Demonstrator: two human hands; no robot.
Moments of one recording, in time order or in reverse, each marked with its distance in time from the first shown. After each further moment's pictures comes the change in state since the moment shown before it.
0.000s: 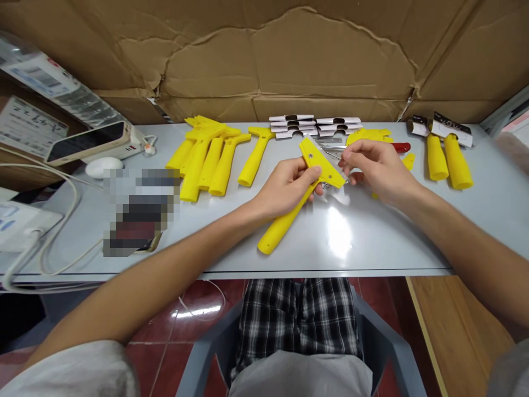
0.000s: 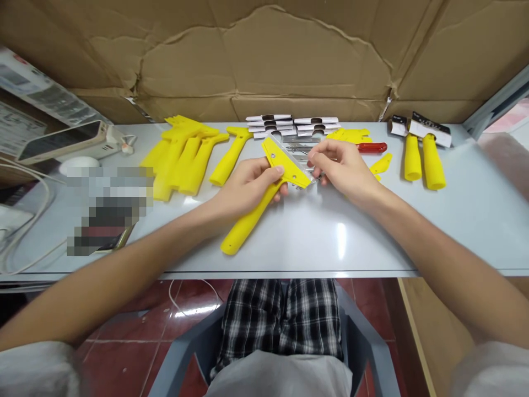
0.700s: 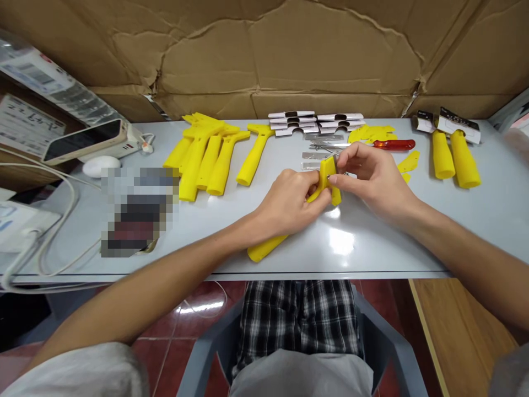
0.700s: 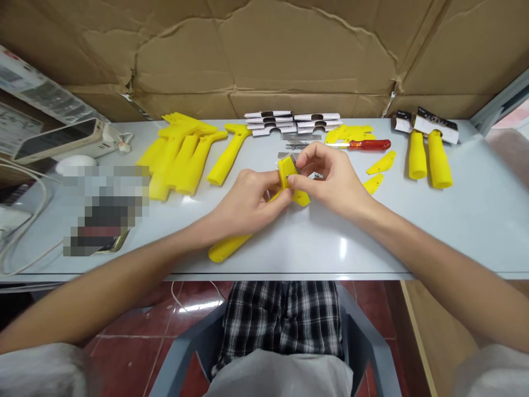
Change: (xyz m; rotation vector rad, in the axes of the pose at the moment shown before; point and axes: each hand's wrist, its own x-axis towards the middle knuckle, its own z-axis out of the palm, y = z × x) left_hand -0.017 0.006 0.009 0.688 -0.002 0.237; right_hand -0.021 -0.009 0.021 -0.017 -0.083 -0.172
